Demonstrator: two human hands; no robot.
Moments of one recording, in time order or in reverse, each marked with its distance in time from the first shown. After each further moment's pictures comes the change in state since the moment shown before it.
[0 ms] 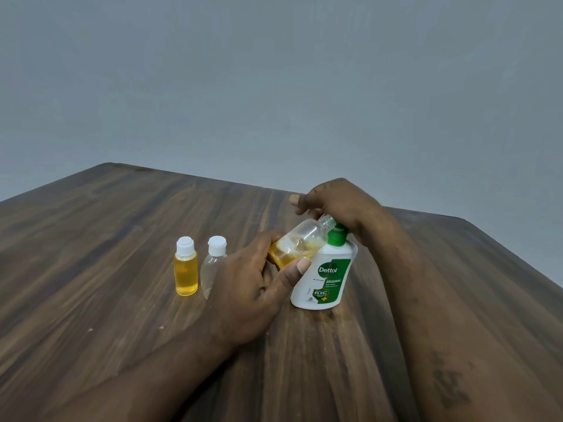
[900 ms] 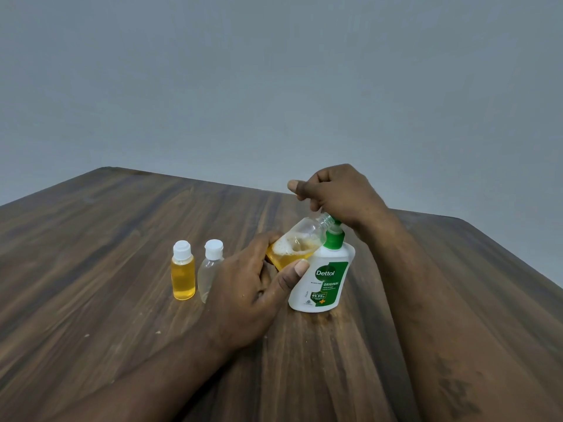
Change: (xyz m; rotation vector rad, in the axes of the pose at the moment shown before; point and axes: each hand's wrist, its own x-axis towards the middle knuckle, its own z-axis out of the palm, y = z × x) left_hand 0.000 -0.003 0.005 -0.028 0.000 0.021; right_hand -0.004 -0.004 -0.004 0.047 0.200 -0.077
